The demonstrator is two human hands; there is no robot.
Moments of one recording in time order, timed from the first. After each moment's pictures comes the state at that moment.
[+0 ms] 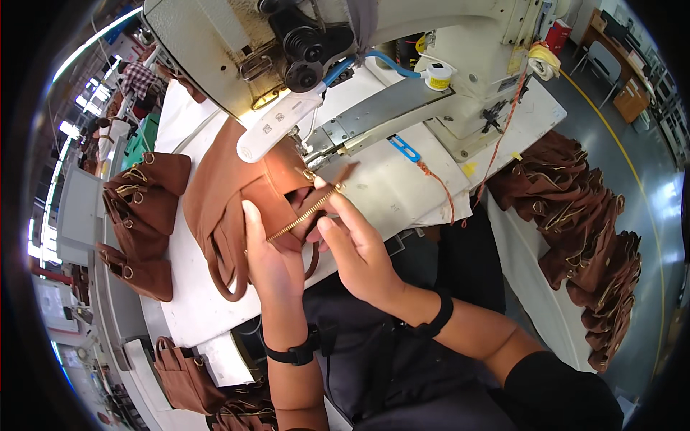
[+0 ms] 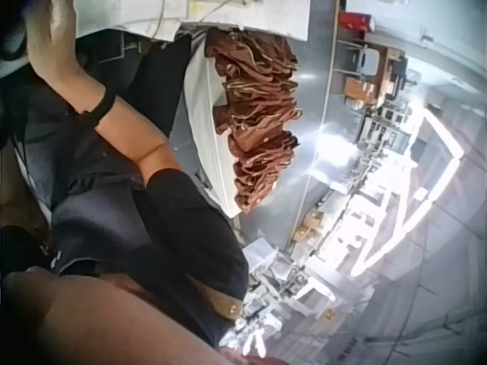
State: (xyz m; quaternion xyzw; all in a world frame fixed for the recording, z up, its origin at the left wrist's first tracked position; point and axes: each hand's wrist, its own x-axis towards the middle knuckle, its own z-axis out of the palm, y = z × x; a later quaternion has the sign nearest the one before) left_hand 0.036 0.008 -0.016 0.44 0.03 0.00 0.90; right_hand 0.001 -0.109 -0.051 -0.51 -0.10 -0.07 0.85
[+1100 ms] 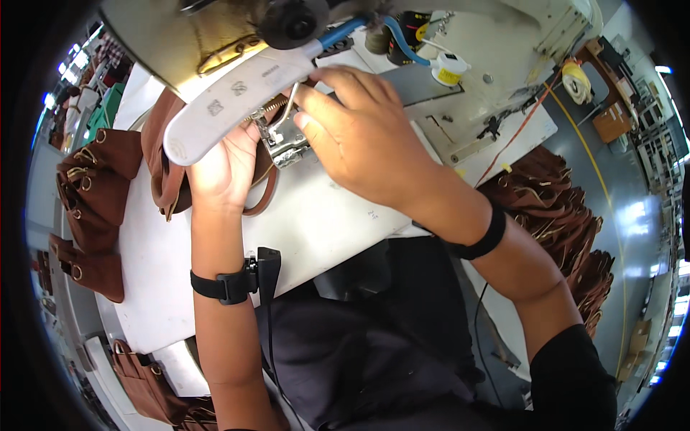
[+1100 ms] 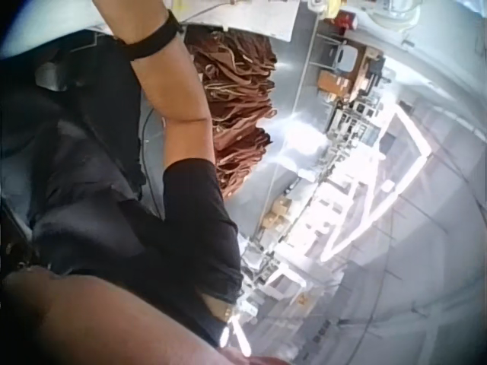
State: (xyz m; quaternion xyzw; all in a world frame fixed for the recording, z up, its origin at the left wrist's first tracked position) left_hand 0.180 0.010 -0.040 0.41 -0.16 0.02 0.90; right_hand 0.125 -0.193 -0.028 -0.84 -0.27 -0.42 0.23
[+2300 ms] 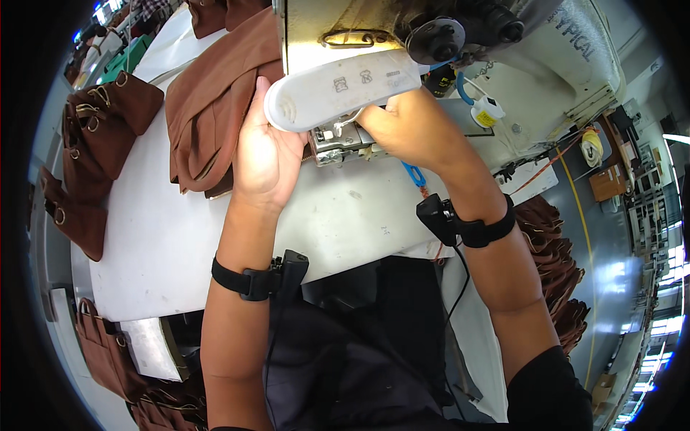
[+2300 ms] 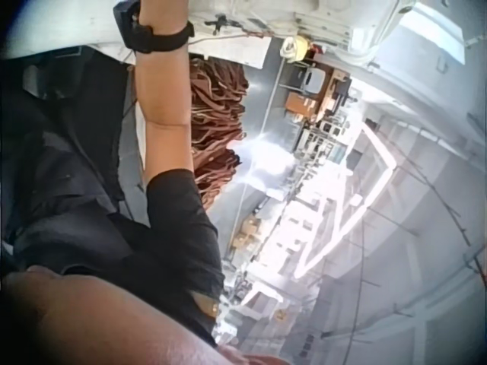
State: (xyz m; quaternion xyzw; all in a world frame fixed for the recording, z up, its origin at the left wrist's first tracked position) left_hand 0.157 -0.012 -0.044 0.35 -0.14 0.01 0.93; right_hand 0.165 -0.200 0.010 -0.85 -0.26 -0.10 0.44
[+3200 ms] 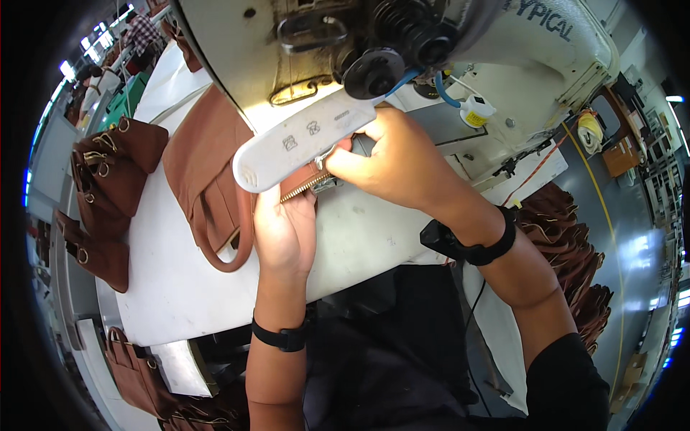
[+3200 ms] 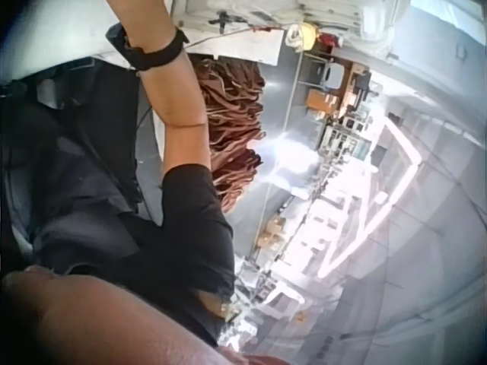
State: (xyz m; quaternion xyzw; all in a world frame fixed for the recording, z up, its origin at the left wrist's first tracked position) left_hand 0.106 -0.033 -0.043 0.39 -0.04 0.03 0.92; right_hand 0.144 -0.194 0.001 -0.81 -0.26 -0.16 0.51
